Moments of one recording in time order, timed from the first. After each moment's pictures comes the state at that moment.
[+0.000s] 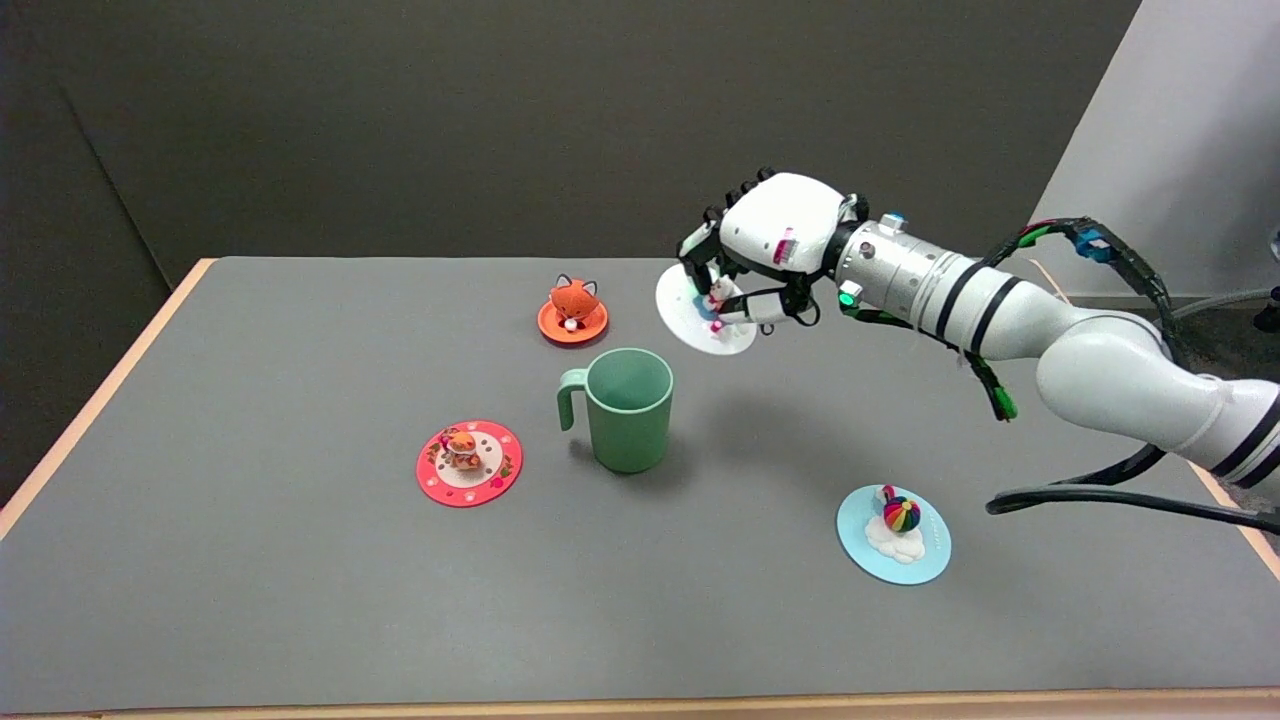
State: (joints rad) arm 0.39 -0.58 1.04 -1.70 -1.81 -0.04 -0.53
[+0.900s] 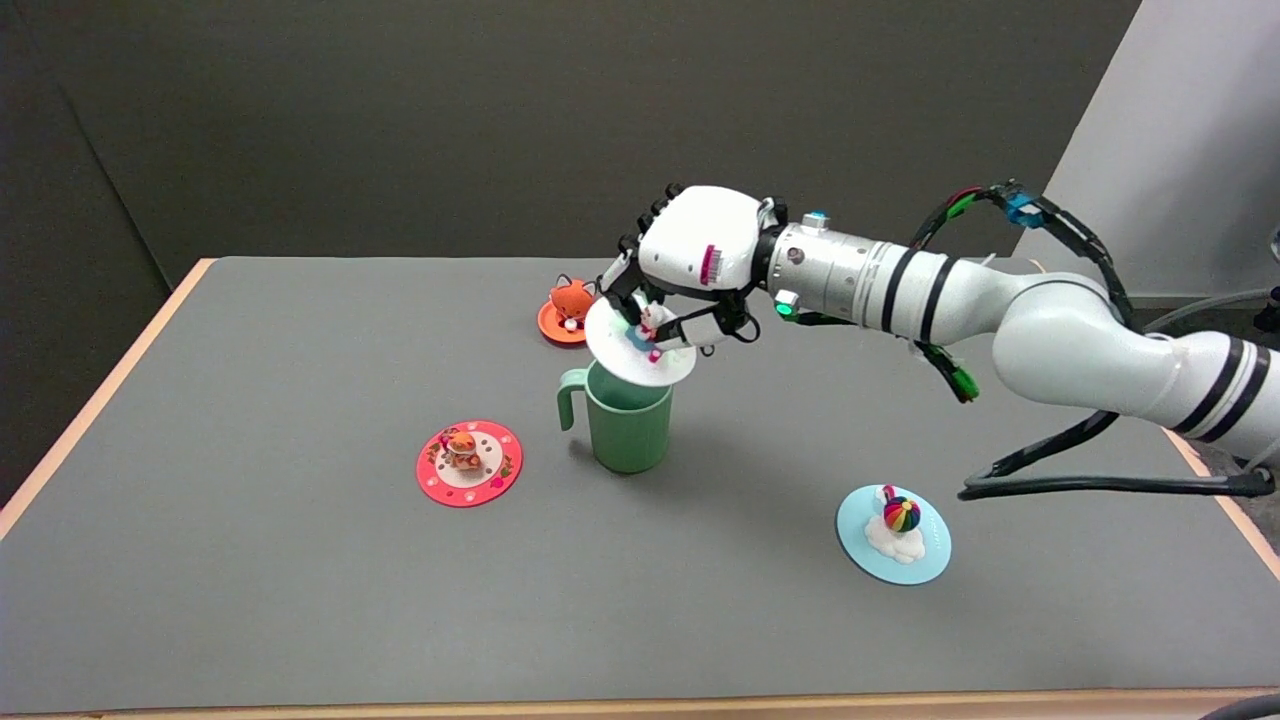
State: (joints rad) arm 0.68 -0.59 0.73 -1.73 -1.81 -0.13 -0.48
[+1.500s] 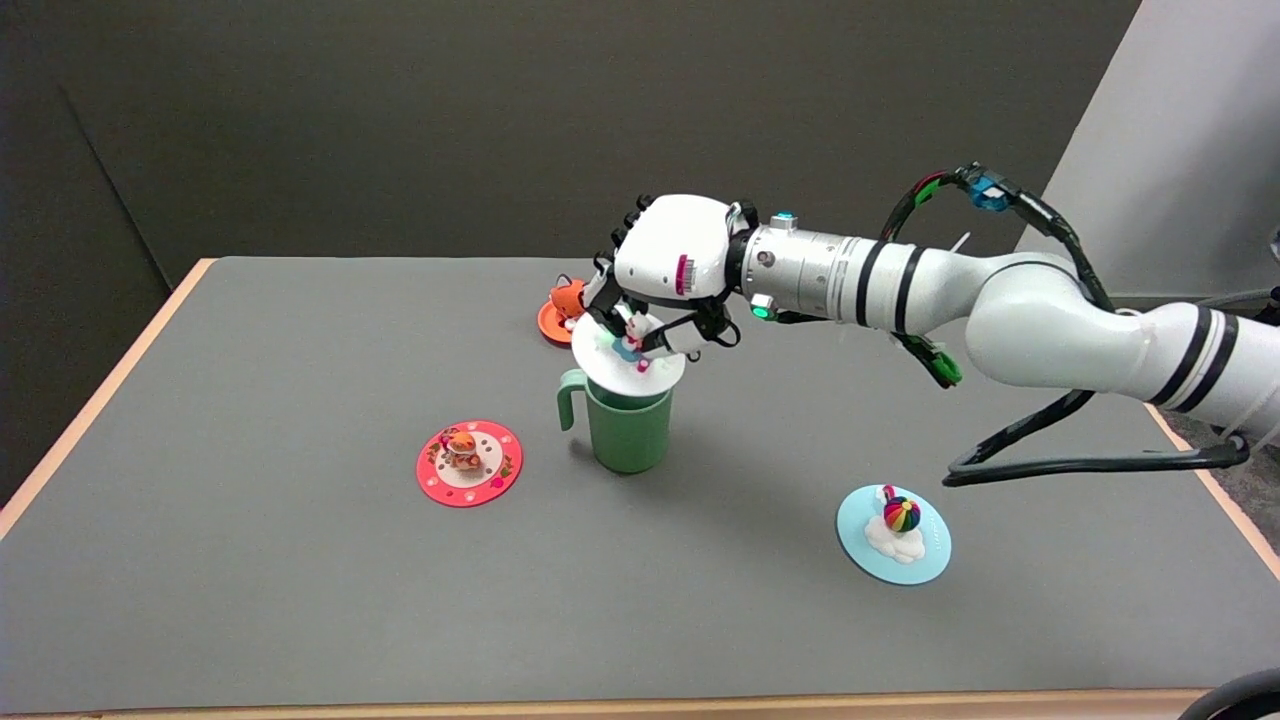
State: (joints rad) arm 0.86 -0.61 0.54 -1.69 -1.81 -0.15 -0.47
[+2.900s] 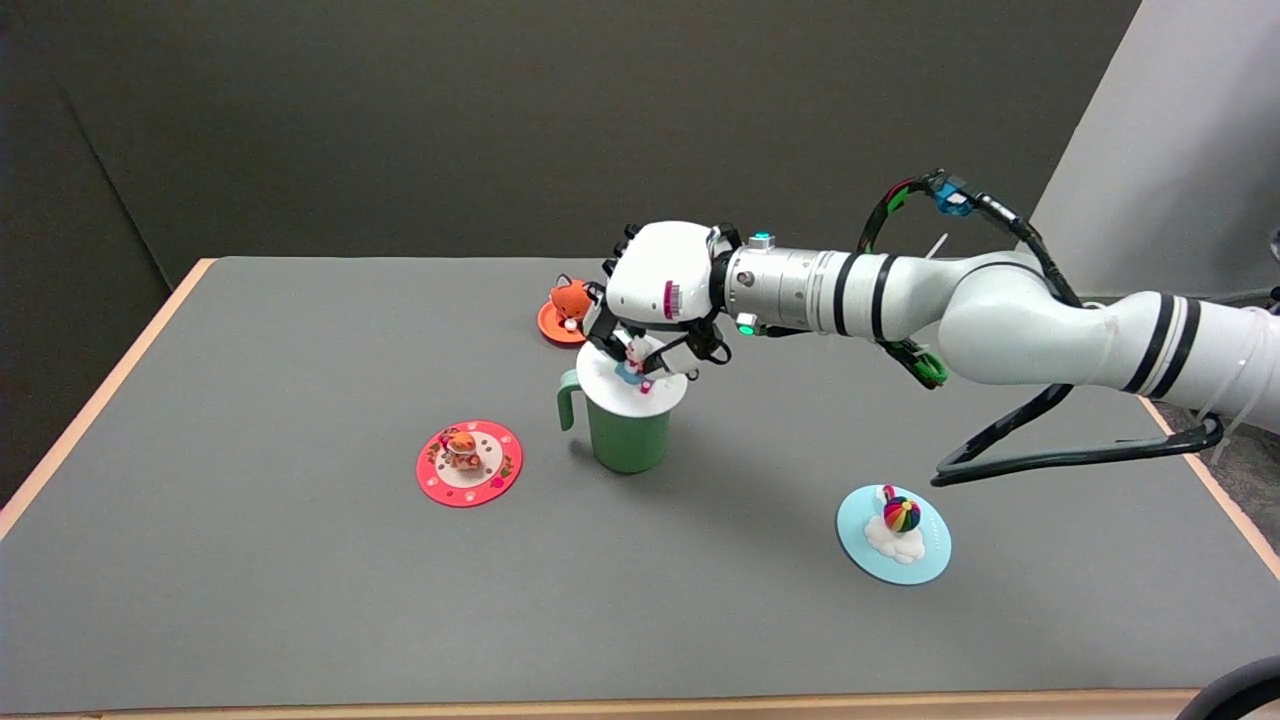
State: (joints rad) arm 0.98 -0.64 0.35 -1.63 -1.81 -0.15 -0.46
